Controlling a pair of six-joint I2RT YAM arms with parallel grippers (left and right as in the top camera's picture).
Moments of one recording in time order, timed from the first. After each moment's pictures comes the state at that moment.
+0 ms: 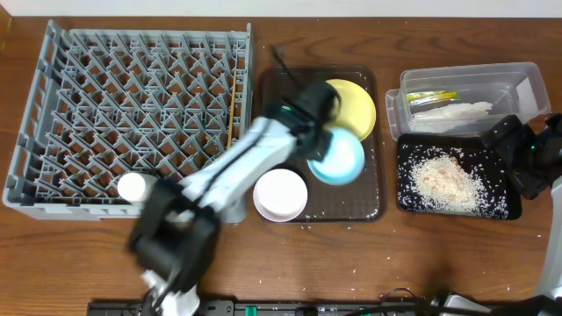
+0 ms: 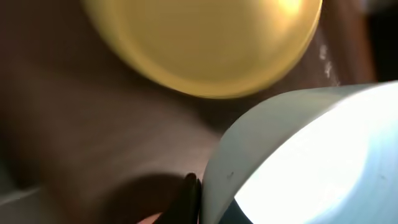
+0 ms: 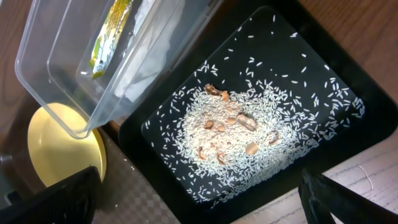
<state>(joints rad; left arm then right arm) -0.61 1.85 1.48 -0.79 0.06 -0.24 -0.46 1.39 1.24 -1.02 -0.21 0.49</state>
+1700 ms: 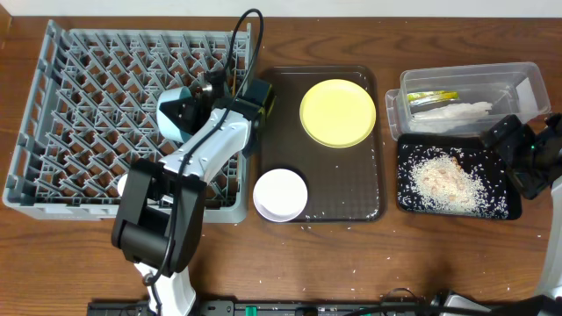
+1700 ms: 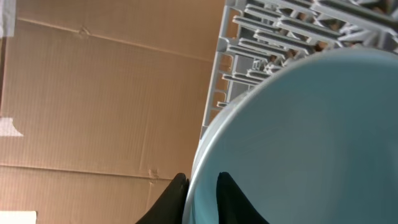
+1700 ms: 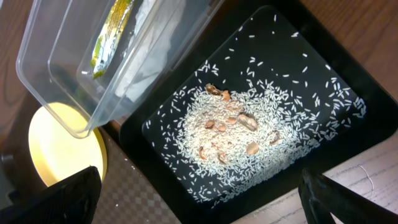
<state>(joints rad) -0.40 1.94 1.33 -0.91 -1.41 -0.24 -0.46 1.39 1.24 -1.02 -0.21 0.49</state>
